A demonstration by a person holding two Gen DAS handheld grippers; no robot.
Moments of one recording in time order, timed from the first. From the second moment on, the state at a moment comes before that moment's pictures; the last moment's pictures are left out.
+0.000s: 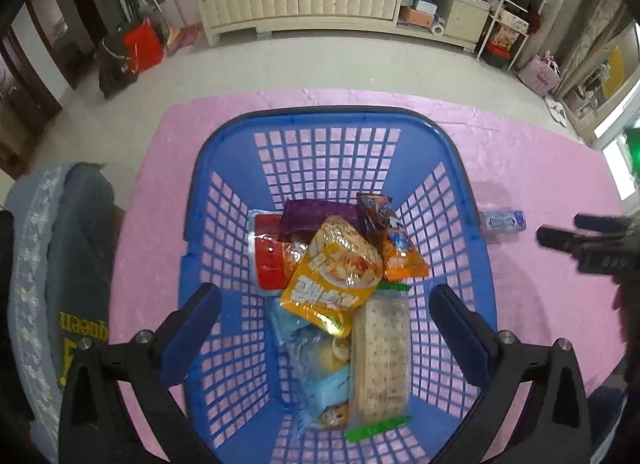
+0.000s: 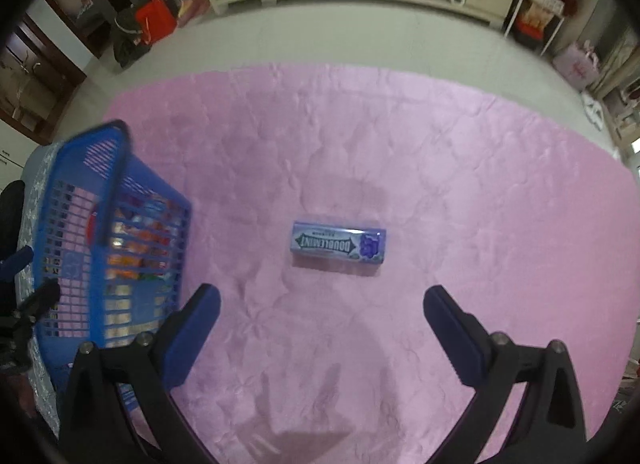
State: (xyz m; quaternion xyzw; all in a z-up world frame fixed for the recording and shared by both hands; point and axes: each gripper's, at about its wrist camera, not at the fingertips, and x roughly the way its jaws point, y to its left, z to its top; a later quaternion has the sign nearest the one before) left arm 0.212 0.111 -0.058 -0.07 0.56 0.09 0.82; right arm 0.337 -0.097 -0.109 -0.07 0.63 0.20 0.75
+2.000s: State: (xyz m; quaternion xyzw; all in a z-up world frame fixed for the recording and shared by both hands) left arm 0.121 0.129 -0.005 -0.07 0.52 0.09 0.85; right arm 0.228 -0.023 -0.026 -0.13 0.53 0.33 0.77
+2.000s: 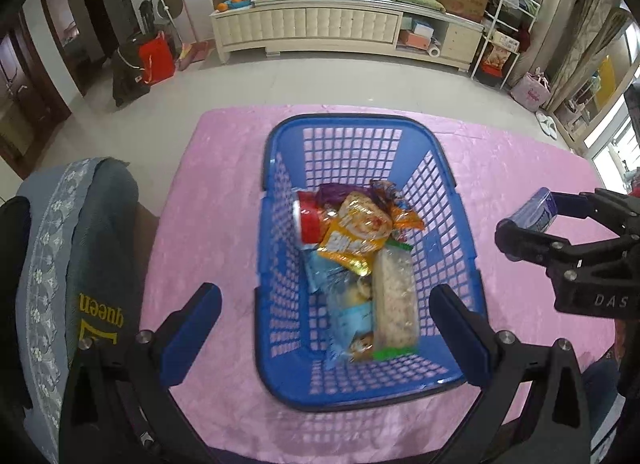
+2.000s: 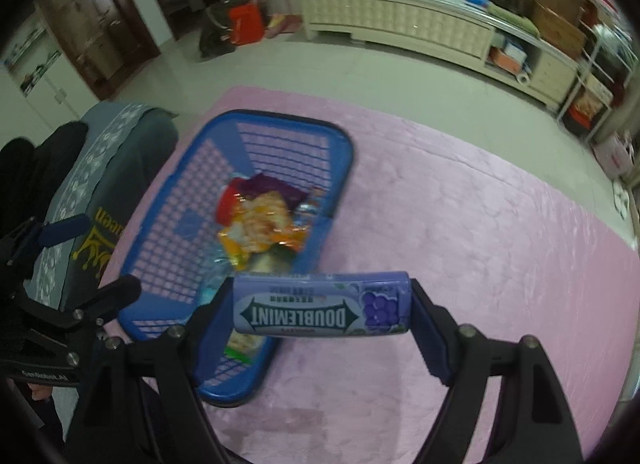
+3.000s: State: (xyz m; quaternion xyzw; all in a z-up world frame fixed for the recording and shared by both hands) left arm 0.065 0.234 -0.055 -0.13 0.53 0.14 0.83; right arm 0.180 0.107 -0.098 -0.20 0.59 0.37 0.69
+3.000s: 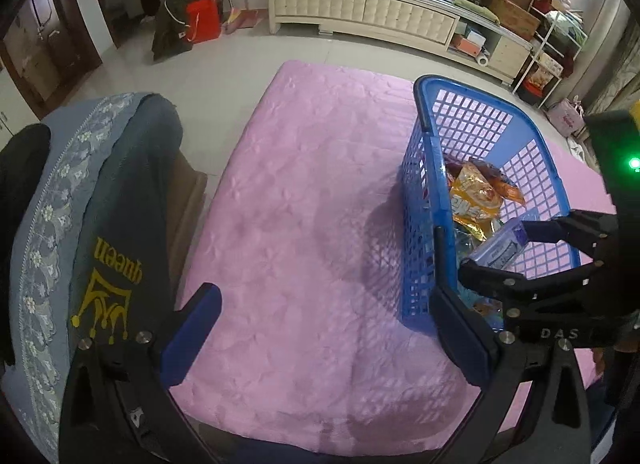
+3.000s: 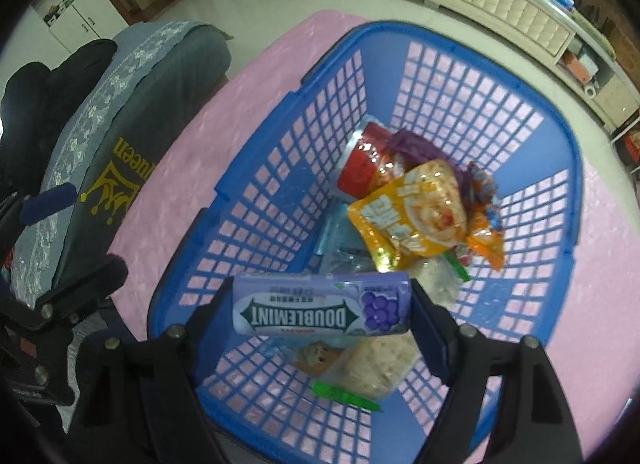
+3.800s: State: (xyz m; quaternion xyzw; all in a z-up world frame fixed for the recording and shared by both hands) left arm 0.022 0.123 -0.020 -0.11 0.43 0.07 0.89; right arm 0.120 -0.036 -0.022 -0.13 0.47 0.33 0.81
